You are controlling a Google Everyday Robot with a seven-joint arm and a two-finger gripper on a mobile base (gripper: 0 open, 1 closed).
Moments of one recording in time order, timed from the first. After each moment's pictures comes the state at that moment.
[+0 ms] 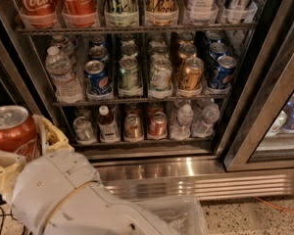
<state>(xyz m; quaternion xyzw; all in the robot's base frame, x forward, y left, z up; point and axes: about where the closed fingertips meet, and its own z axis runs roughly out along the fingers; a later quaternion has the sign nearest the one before) 0.340 0.185 0.981 -0.20 0.65 0.37 0.64</state>
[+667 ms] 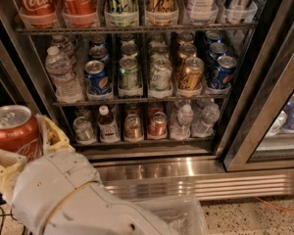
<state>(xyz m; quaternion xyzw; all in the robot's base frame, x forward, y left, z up) 0.340 0.185 0.981 -0.20 0.65 0.37 0.64</state>
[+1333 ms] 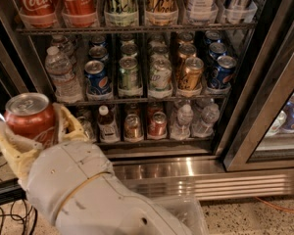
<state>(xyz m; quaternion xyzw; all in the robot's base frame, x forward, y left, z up) 0.354 0.166 0.990 -0.19 0.65 0.34 0.66</state>
